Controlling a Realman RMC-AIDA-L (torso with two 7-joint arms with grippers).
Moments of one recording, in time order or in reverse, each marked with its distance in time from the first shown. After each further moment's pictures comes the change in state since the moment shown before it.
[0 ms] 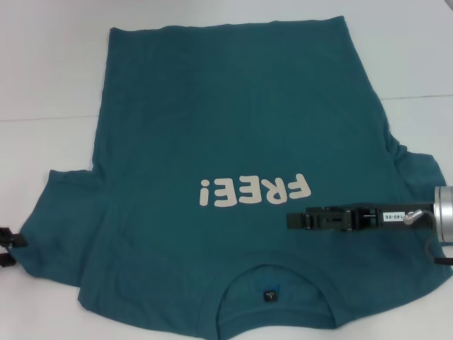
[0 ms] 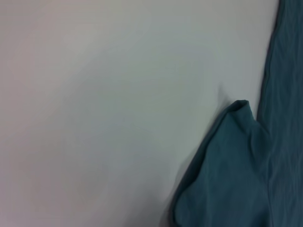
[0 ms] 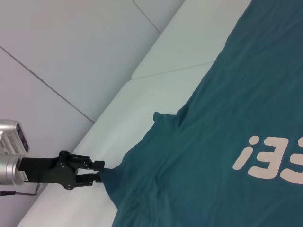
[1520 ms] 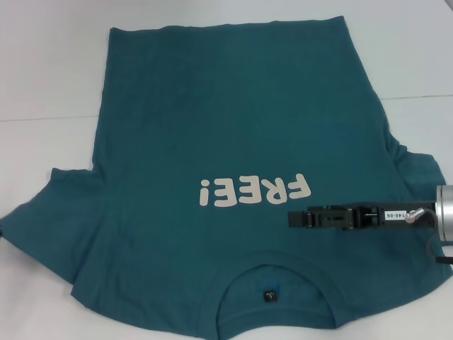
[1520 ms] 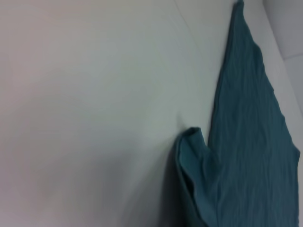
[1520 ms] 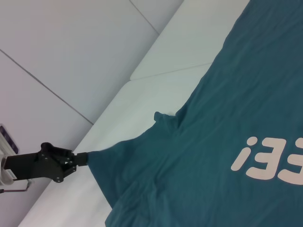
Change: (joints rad) left arm 0.046 0.008 -0.130 0.017 -0.102 0.086 0.101; right arm 0.000 -0.003 0.003 0.000 0.000 -0.002 0.008
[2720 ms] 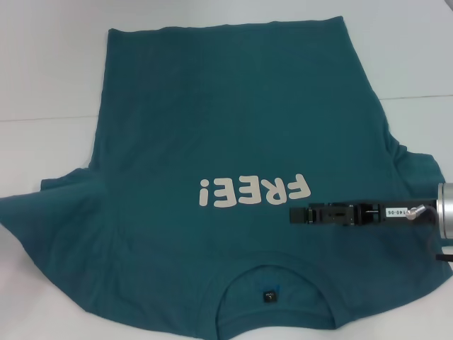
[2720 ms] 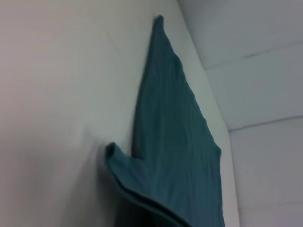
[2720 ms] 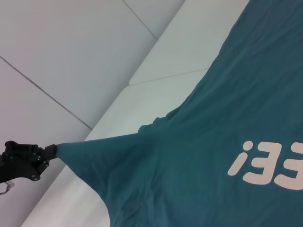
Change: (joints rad) left arm 0.072 -0.018 -0.022 0.073 -0.199 0.176 0.078; right arm 0.001 0.000 0.014 0.000 0.000 0.004 0.001
